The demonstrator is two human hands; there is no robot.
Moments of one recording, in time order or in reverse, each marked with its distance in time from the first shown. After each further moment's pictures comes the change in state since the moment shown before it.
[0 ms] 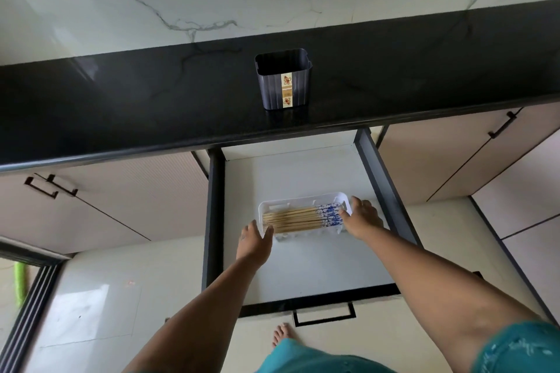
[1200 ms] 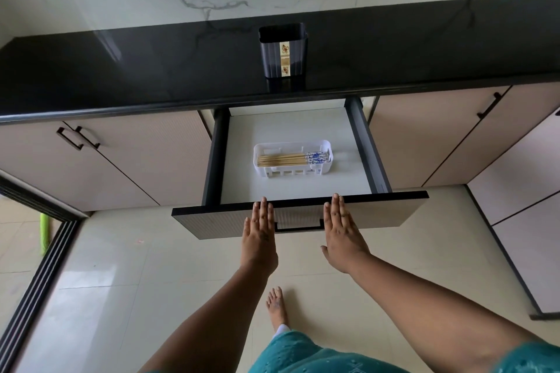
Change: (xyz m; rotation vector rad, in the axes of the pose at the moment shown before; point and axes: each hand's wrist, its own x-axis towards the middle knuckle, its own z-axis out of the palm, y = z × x) left_hand -0.162 -0.021 0.055 0.654 0.168 0.344; right_hand -0.153 0.079 0.066 -0.542 0.146 -0.544
